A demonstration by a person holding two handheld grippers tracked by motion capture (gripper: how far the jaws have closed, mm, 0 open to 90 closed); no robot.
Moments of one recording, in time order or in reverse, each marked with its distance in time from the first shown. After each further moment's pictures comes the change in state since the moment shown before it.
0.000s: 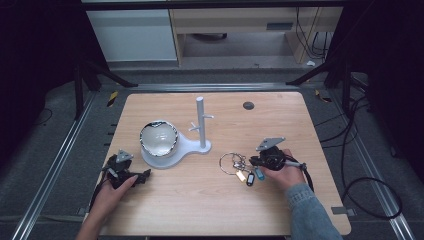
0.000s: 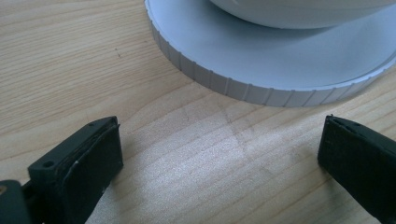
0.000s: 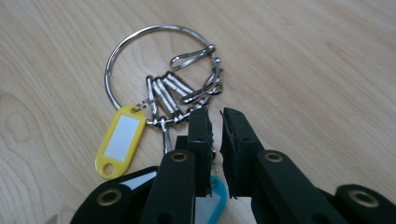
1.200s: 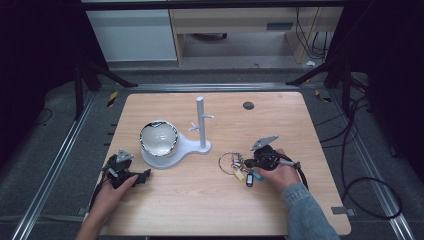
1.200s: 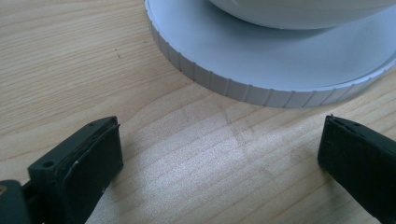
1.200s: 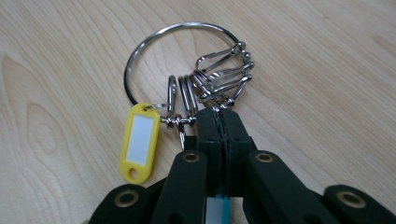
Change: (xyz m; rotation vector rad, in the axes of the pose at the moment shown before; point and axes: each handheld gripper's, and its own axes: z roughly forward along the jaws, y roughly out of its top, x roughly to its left) left arm 0.000 0.000 0.000 -0.001 0.000 -0.002; right arm 0.004 0.008 0.012 0.036 0.083 0.041
